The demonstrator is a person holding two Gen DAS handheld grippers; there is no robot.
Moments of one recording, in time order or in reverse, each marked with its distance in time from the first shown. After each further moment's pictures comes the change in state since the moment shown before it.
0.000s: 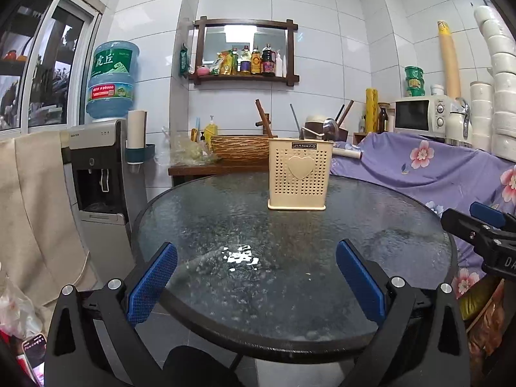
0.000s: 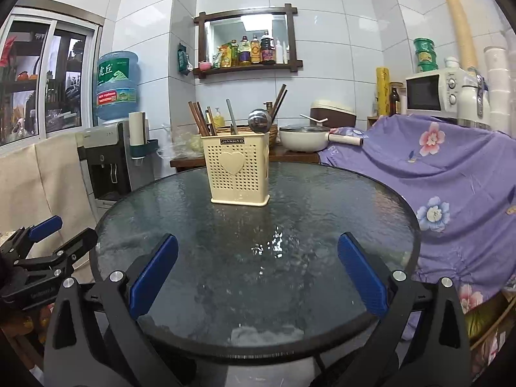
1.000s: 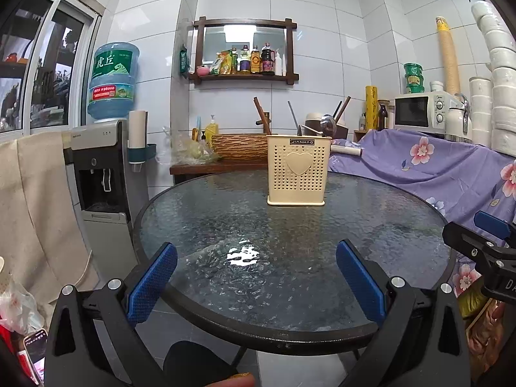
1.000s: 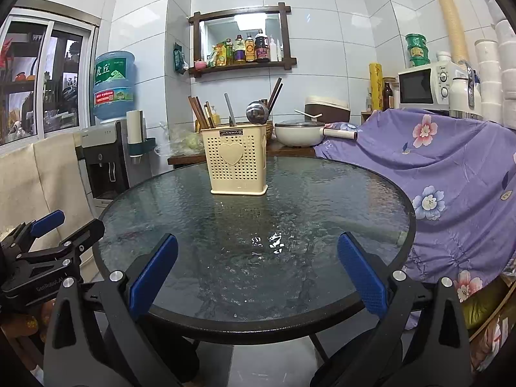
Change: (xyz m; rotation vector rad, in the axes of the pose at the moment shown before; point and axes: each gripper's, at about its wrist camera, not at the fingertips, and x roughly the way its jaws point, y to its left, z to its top) left arm -0.006 -0.005 -0.007 0.016 0.008 0.013; right arm -0.008 0.001 -0.013 -0.001 -0.008 -0.008
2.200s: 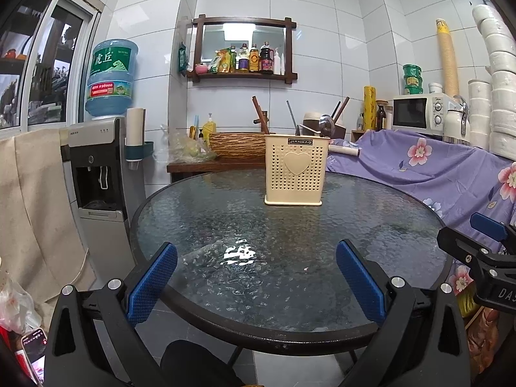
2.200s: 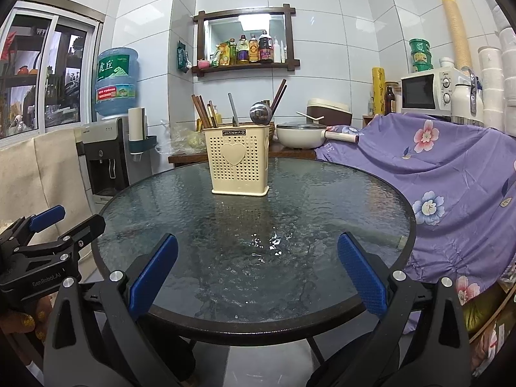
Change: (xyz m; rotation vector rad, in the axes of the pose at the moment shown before) left arm 0.001 0.000 0.000 -0.014 0.009 -0.017; right arm 0.001 0.004 -0.001 -0.027 -0.002 -0.003
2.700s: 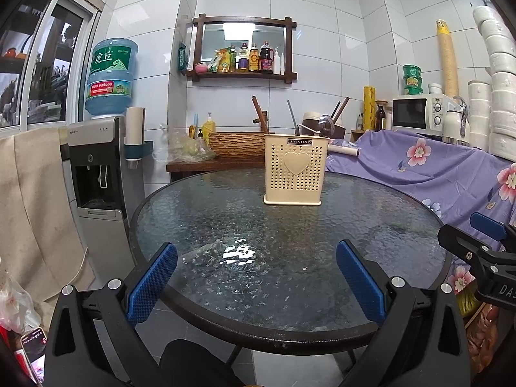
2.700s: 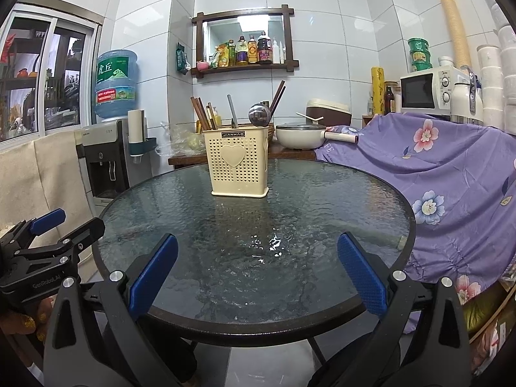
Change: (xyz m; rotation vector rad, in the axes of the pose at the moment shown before) left arm 0.000 0.002 0.001 -0.003 0.002 -0.004; right arm 0.000 -0.002 0.002 0.007 -0.003 0.001
